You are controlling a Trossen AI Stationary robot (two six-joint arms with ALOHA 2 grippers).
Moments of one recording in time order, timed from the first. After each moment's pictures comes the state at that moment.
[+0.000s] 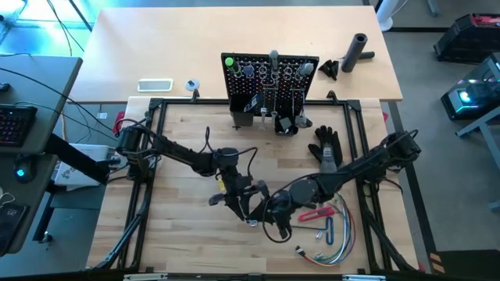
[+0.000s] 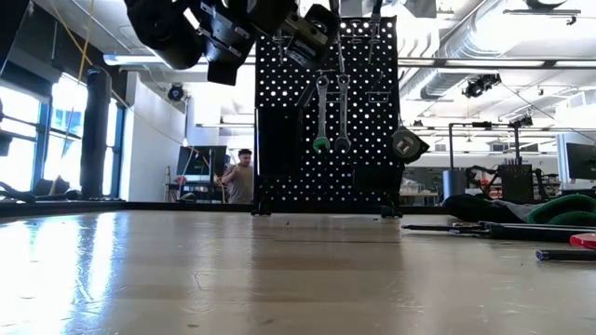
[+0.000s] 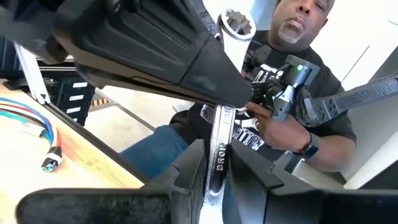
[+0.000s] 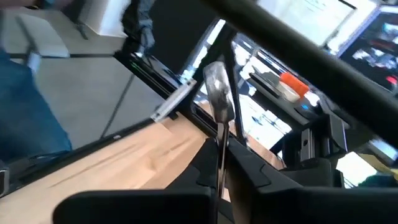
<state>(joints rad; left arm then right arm) -0.06 1.85 0.97 0.86 1.12 -0.38 0.41 1.67 1.02 0.53 -0.01 -0.54</state>
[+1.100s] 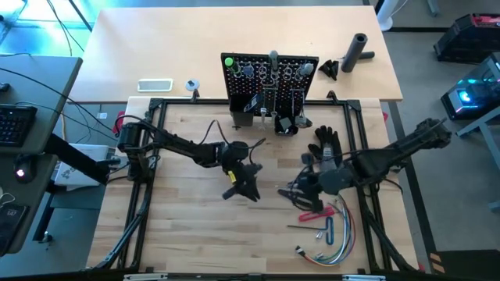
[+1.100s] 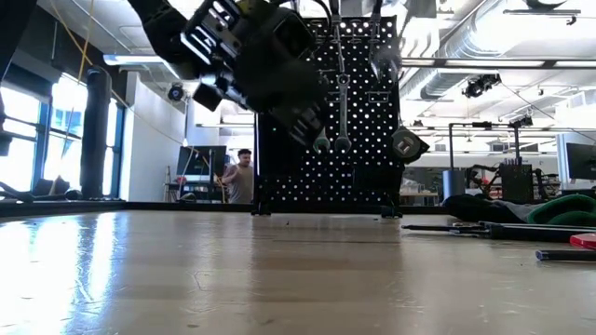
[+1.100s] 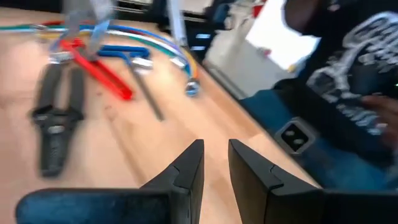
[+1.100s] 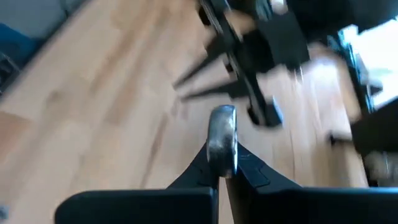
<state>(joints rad) 0.04 1.85 0.97 0.41 0.82 -0.01 0.44 1.20 1.01 -0.50 0.37 -0.05</state>
